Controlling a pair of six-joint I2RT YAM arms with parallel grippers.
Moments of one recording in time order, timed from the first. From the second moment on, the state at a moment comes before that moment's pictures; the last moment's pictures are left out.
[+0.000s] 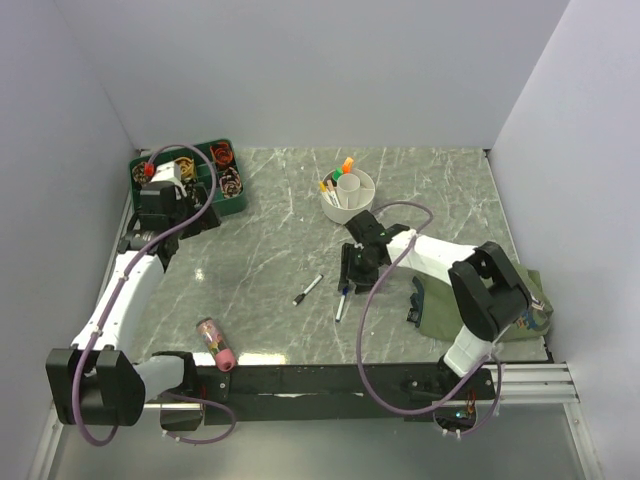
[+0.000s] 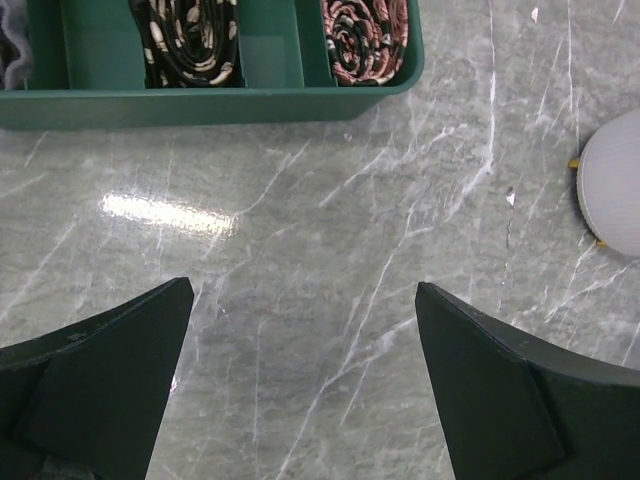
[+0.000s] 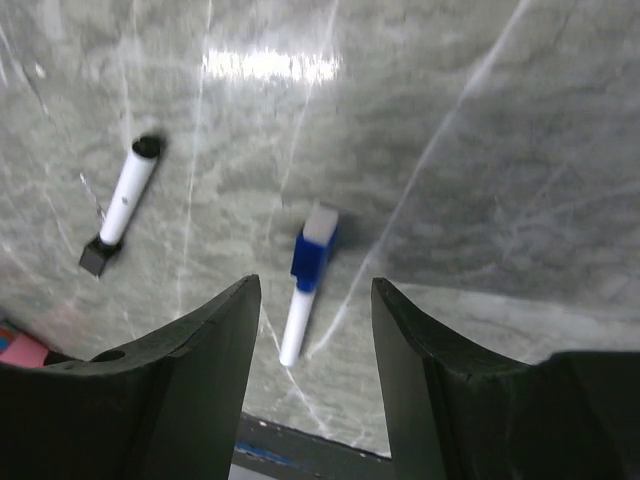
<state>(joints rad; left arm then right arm) -0.04 1.15 0.94 -0.38 -0.02 -0.36 0.60 1.67 0.99 -0.56 -0.15 0.72</state>
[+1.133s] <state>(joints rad) 0.06 1.24 0.94 -0.36 0.15 -0.41 0.65 1.28 1.14 -0.33 -0.03 0.36</state>
